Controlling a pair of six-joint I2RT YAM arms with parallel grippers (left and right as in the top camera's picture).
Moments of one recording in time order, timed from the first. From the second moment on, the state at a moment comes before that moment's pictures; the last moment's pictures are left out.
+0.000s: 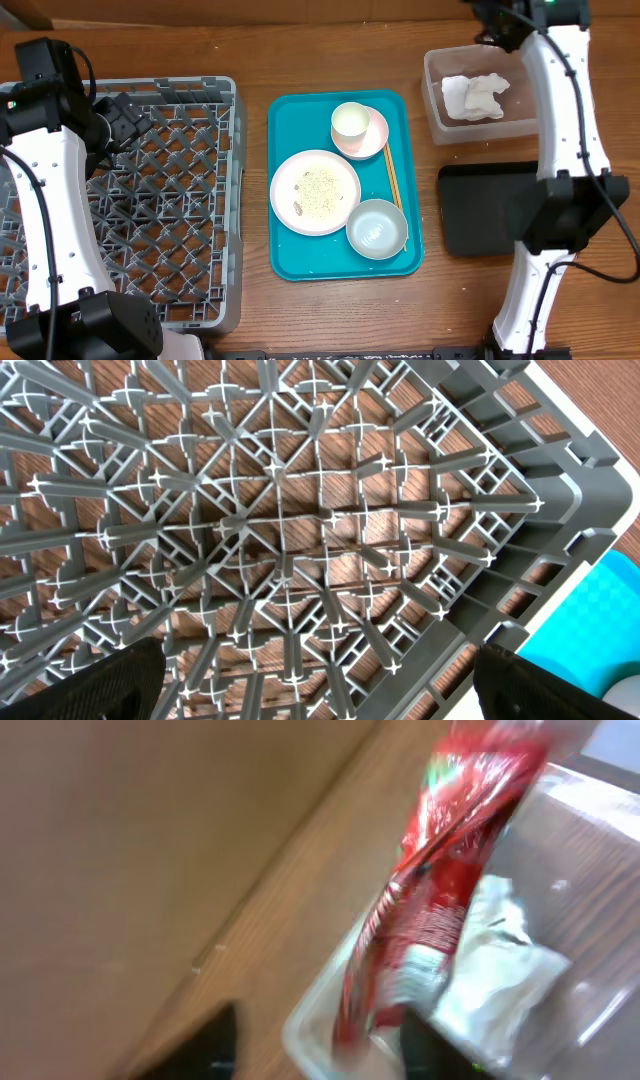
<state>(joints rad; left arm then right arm) 0.32 1.66 1.72 -1.27 -0.04 -0.44 0.01 2.26 2.44 -1.10 0.13 0.91</state>
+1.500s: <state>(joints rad) 0.32 1.66 1.72 -1.27 -0.04 -0.44 -0.24 2.02 2.42 -1.46 0.02 0.90</state>
